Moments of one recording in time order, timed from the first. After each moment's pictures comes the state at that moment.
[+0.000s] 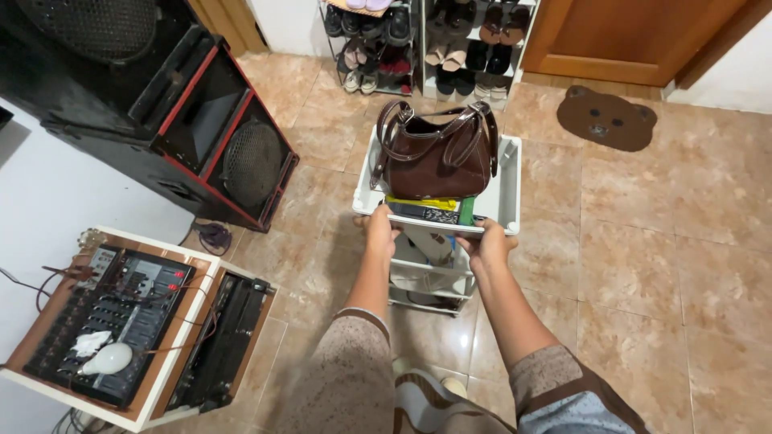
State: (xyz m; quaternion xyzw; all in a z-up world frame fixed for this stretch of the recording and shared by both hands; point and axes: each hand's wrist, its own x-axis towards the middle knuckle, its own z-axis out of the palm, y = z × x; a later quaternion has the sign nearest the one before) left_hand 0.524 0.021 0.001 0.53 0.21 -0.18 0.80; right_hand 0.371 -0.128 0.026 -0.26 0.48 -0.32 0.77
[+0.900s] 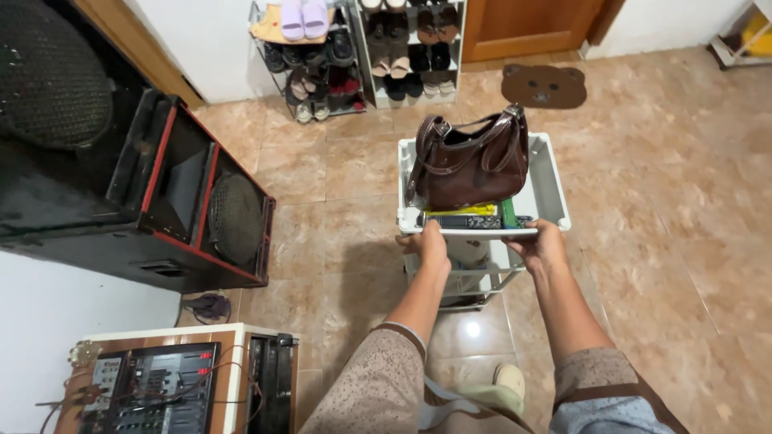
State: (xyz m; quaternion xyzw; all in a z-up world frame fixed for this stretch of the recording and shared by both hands) left_hand 0.498 0.034 -0.009 0.62 0.19 -0.27 0.71; right_hand 0.322 -0.092 -0.005 -0.23 0.46 -0.38 0.77
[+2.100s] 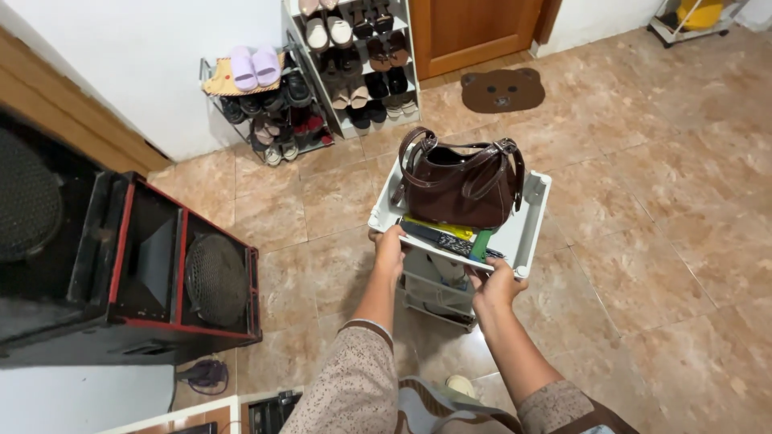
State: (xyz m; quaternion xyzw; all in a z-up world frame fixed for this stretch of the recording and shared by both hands) left_hand 0.601 -0.013 -0.021 0.55 -0.01 -0.43 0.72; right_hand 0.385 -0.019 0.027 -0.02 0.51 -0.58 0.64
